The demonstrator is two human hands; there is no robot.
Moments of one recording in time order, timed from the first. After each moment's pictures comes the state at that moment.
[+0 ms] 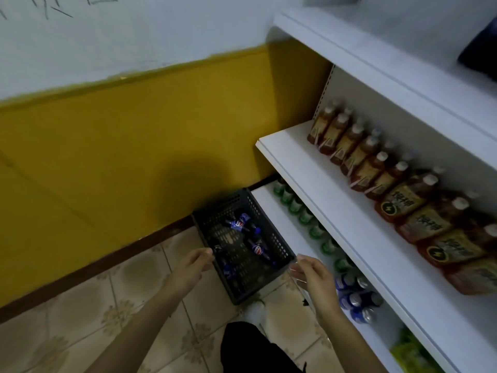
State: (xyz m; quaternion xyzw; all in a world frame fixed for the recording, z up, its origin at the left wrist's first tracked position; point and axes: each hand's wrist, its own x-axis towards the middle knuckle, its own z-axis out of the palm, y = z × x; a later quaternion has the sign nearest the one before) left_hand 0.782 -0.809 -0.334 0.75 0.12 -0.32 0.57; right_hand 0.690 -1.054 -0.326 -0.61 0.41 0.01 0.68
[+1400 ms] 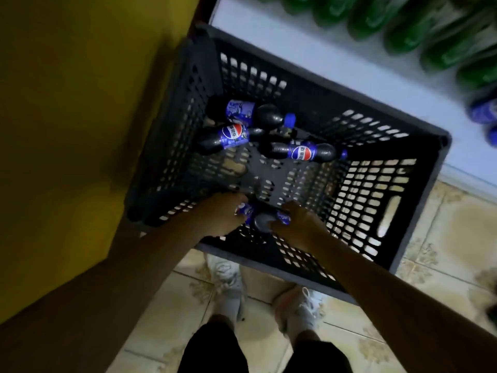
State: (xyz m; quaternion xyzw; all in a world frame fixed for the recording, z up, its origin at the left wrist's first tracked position) left_hand 1.145 -0.861 -0.911 0.71 -0.42 -0.57 0.02; right_hand 0.972 -0.956 -0.883 -0.65 0.51 0.34 0.45
